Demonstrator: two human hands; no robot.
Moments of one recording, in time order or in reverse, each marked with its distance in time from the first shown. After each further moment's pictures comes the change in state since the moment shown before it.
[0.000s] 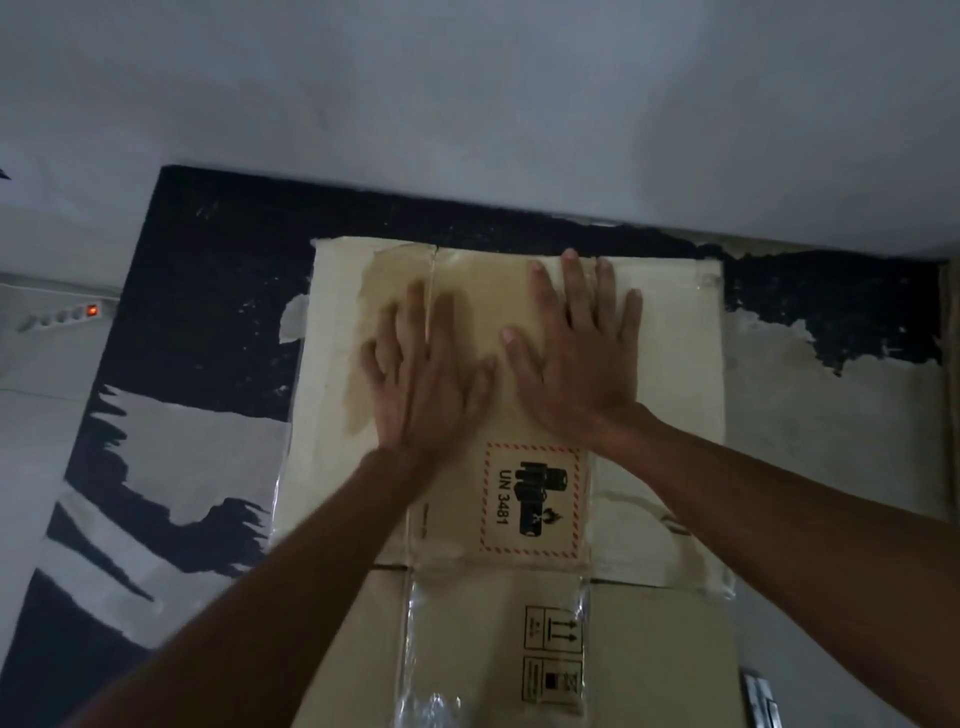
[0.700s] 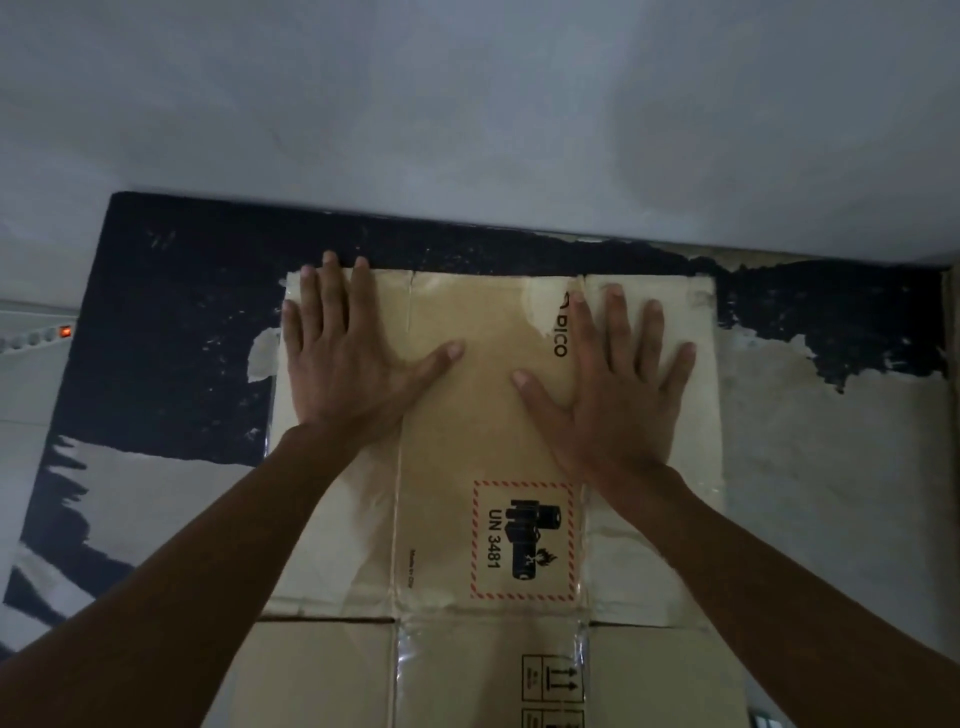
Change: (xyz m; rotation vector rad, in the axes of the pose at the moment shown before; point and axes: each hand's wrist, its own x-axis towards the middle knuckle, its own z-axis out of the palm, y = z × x) left_hand 0.057 -0.038 -0.012 0.129 -0.004 -0.078; right_hand -0.017 0.021 -0.006 -0.022 -0.023 0.227
